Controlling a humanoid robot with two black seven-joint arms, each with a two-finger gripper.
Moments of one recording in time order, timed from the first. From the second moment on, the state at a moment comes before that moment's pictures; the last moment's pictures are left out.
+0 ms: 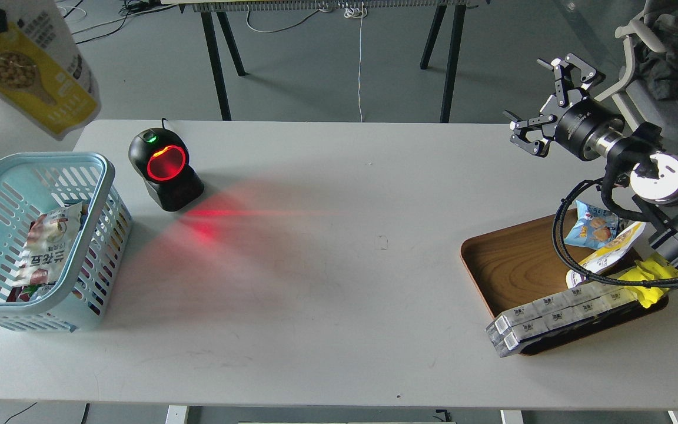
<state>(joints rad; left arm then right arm) -0.87 1.52 -0.77 -1.66 1.50 -0.49 -0.09 0.94 -0.40 0.50 0.49 0.24 0.47 -0.05</state>
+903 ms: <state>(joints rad) -0.87 1.68 -0.14 -1.62 1.43 -0.13 -0.23 0.96 -0.39 0.51 0.50 0.24 0.47 -0.06</state>
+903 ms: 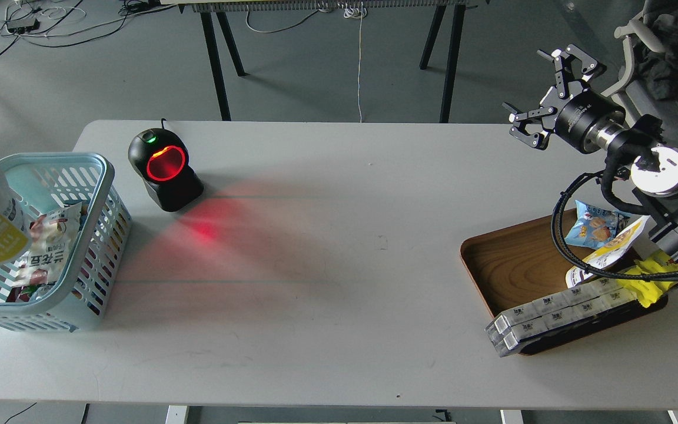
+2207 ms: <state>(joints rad) -0.89 1.58 -0.07 -1.50 1.37 -0.05 -0.23 0.96 -0.39 0.51 0.49 0.24 0.47 -0.06</state>
